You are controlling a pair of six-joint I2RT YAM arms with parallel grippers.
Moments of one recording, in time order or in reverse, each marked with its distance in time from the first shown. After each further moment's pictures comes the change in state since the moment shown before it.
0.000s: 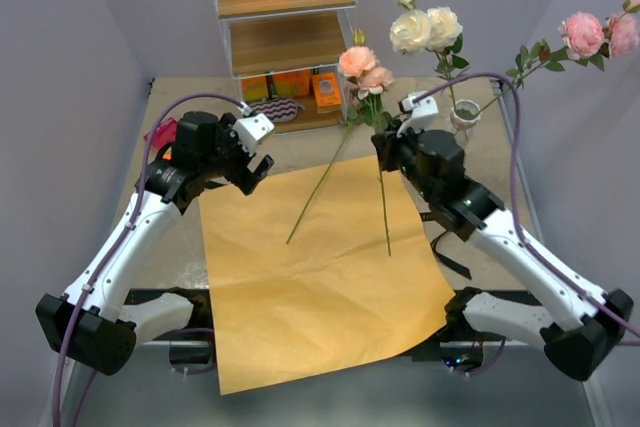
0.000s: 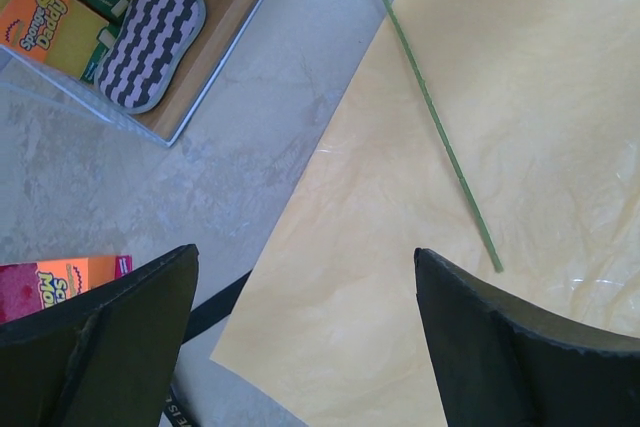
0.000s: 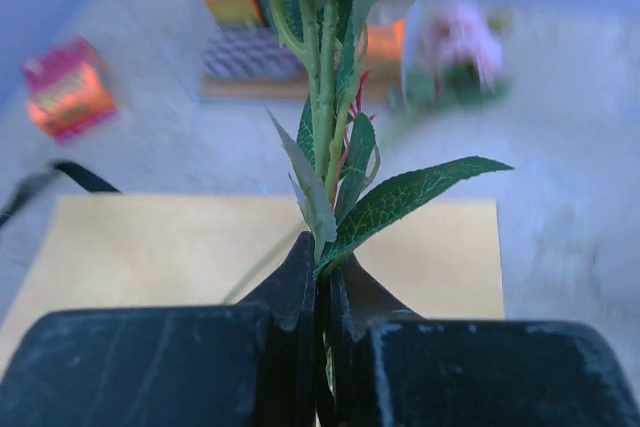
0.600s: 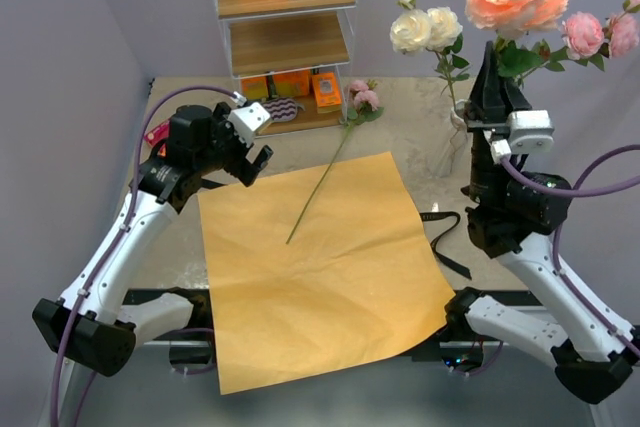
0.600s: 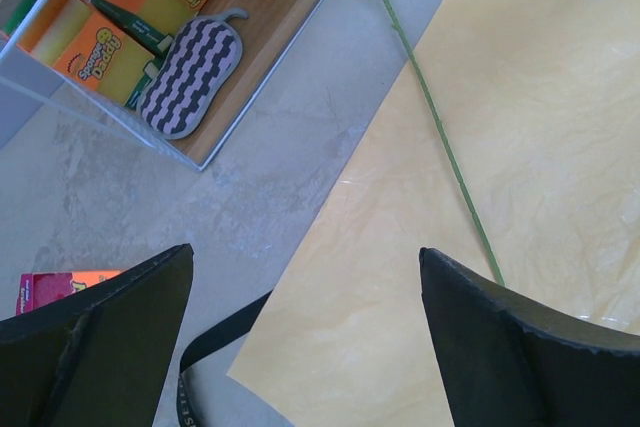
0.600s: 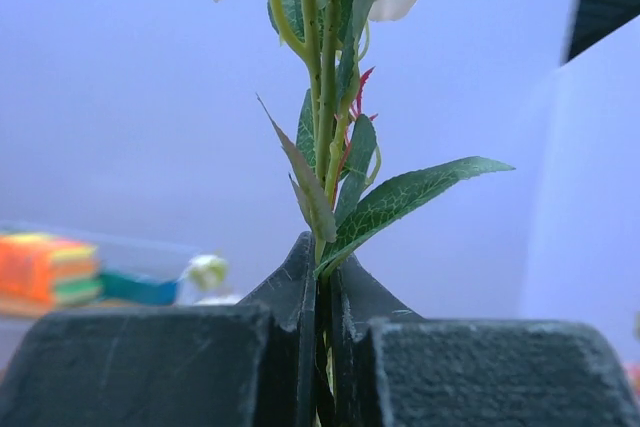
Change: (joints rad) left arm 0.000 -0.004 0.052 0.032 -0.023 -0.033; right arm 0.006 -0.259 0.022 0.932 0.012 -0.905
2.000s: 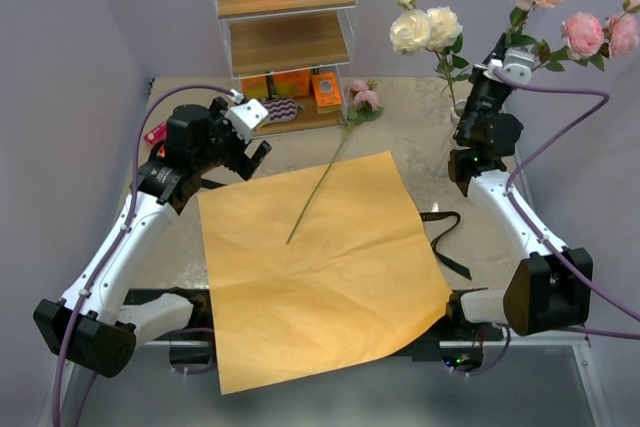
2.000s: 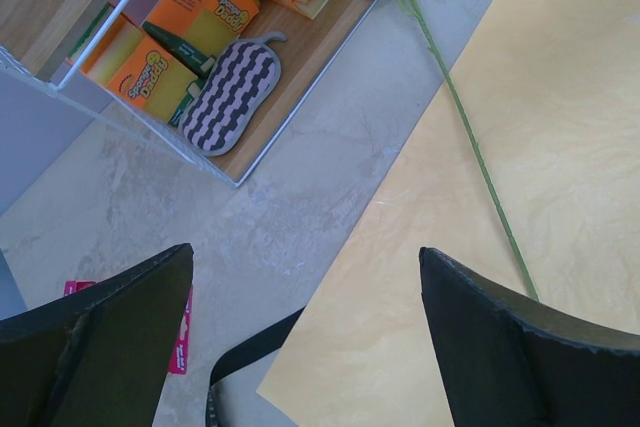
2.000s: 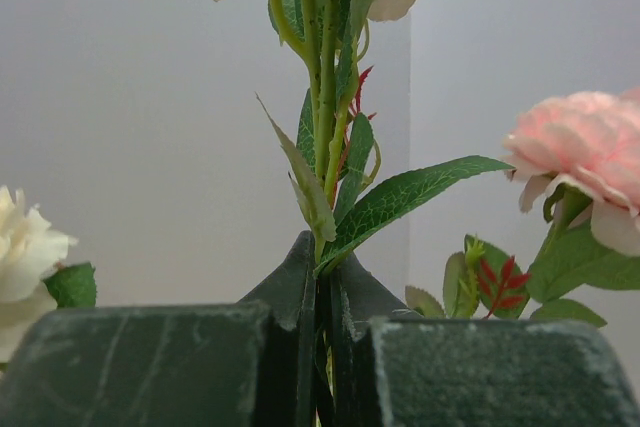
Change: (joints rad) left arm 0.013 -0.008 -0.027 0.091 -0.031 0.028; right arm -0.488 0.442 -0.023 0.325 0.173 0.296
